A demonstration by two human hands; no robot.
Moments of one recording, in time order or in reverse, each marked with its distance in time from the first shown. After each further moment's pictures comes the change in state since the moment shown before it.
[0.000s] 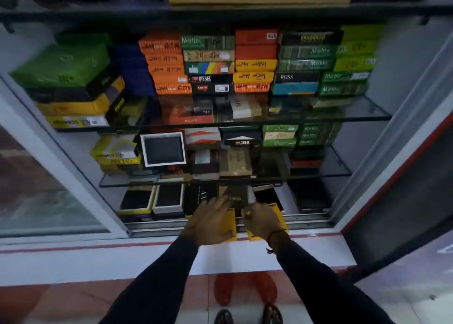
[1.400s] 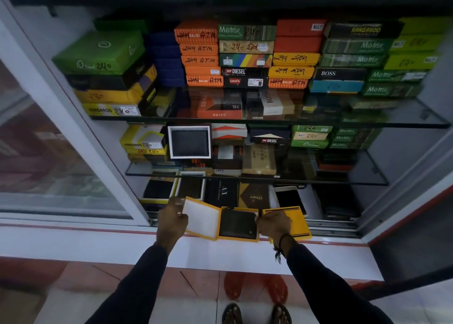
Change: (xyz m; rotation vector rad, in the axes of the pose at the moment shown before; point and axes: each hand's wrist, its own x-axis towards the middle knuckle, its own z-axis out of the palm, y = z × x) left_hand -0.070 -0.106 0.022 -0.642 0.351 -0.853; right_hand 0.029 -0.006 0.050 0.378 0.061 0.398
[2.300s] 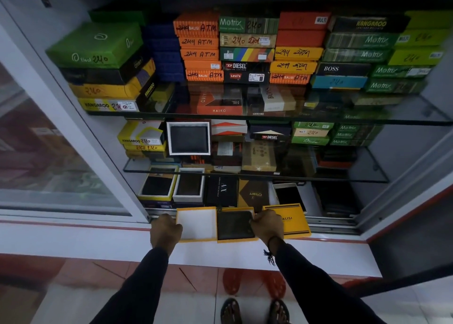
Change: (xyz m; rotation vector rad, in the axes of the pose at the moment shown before) left_hand -0.002 -0.042 0.016 0.152 -0.002 -0.258; right_hand -0.008 0.005 0.021 -0.153 -0.016 -0.131
